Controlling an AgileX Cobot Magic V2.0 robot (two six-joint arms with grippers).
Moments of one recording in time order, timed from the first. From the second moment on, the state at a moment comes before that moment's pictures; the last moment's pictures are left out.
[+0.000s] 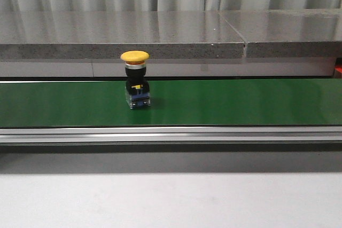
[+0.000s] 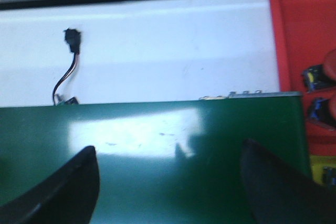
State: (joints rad) left arm -0.17 0.37 -0.64 -0.14 0.79 0.15; right arm -0.06 1.42 -1.39 0.16 0.95 -0.02
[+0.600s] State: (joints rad) left arm -0.17 0.37 -0.64 -0.14 0.79 0.15; right arm 0.23 1.44 -1.39 0.15 1.05 -0.04
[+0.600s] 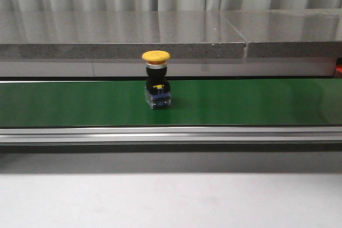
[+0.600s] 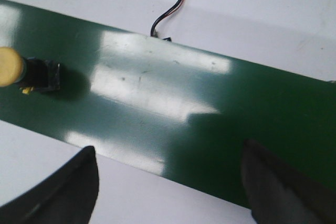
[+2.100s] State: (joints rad) left arm -0.17 0.37 -0.64 -0.14 0.79 0.15; right arm 0.45 1.94 -1.70 0.28 1.05 -0.21
